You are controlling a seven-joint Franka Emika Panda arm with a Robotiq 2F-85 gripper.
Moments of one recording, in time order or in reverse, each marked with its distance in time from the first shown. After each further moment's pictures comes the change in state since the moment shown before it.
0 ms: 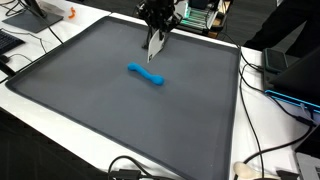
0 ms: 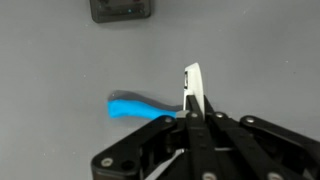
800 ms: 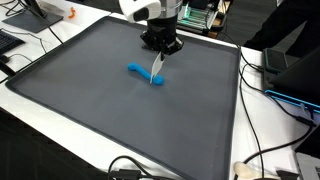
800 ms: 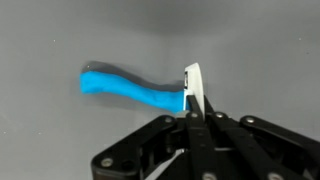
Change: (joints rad) arm 0.034 0.171 -0.004 0.125 -0.039 0.066 -0.021
